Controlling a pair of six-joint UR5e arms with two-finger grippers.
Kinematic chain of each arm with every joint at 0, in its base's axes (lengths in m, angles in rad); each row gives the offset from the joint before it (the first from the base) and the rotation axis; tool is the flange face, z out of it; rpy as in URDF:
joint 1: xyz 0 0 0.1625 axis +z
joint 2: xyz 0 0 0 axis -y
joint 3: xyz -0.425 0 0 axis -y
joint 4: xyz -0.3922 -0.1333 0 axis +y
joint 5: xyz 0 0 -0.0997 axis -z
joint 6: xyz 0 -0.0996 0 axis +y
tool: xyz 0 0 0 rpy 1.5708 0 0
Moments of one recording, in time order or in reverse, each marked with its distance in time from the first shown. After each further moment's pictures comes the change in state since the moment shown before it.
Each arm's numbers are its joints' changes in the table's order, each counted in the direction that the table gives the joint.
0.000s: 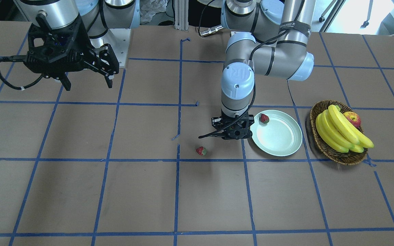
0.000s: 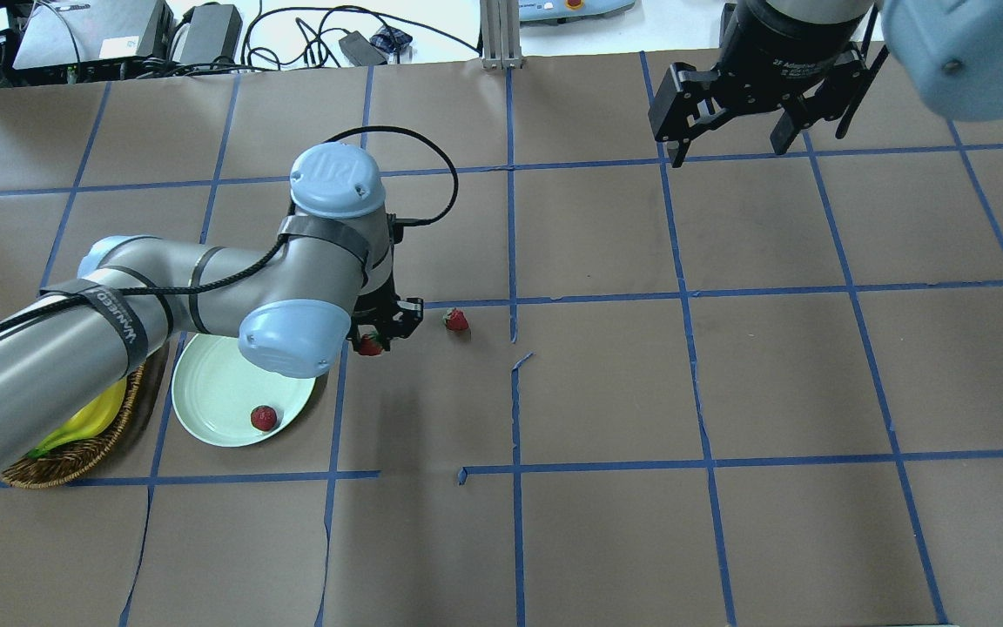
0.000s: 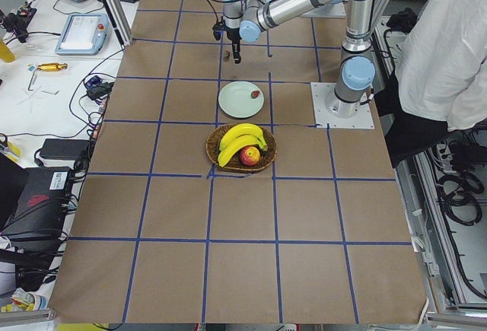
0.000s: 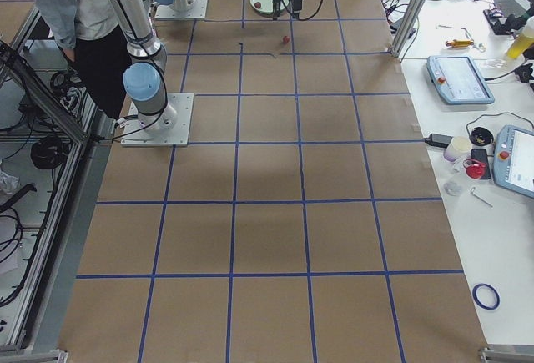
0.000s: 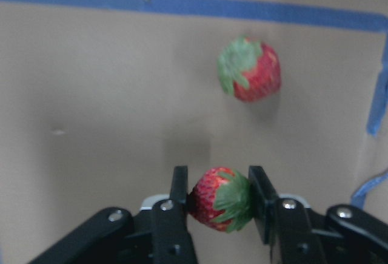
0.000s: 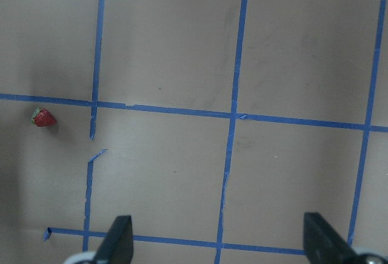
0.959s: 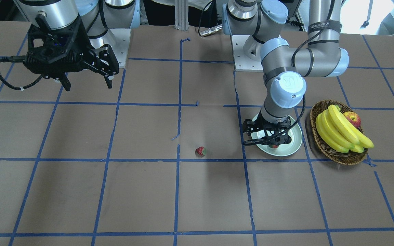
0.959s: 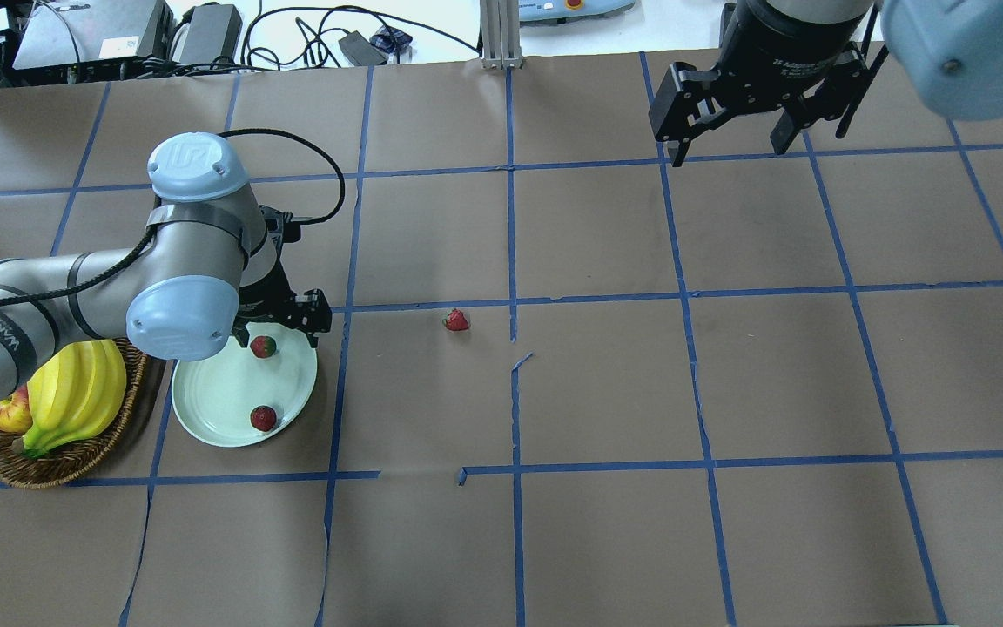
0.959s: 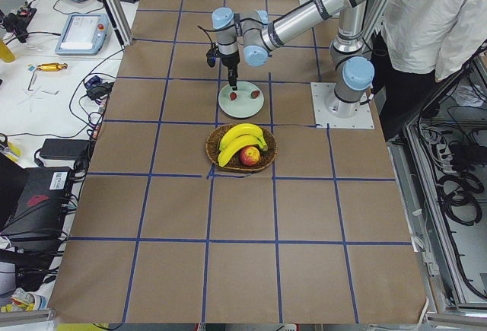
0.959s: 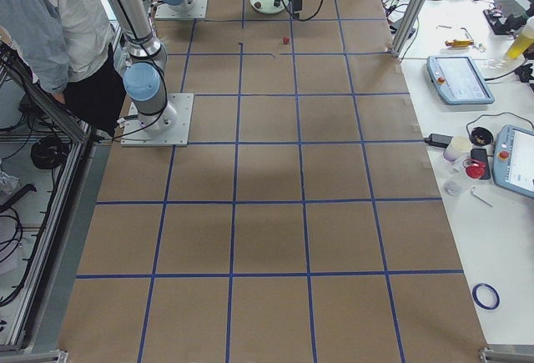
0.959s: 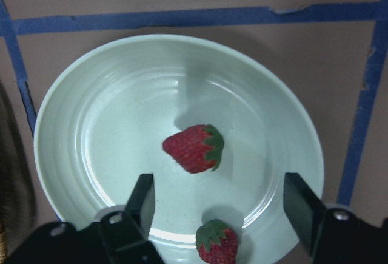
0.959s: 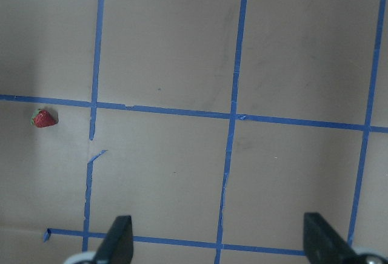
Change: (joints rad) left arm 0.150 0.020 -0.042 -0.039 -0.060 -0.107; right arm -0.001 0.001 0.000 0.001 0.000 0.000
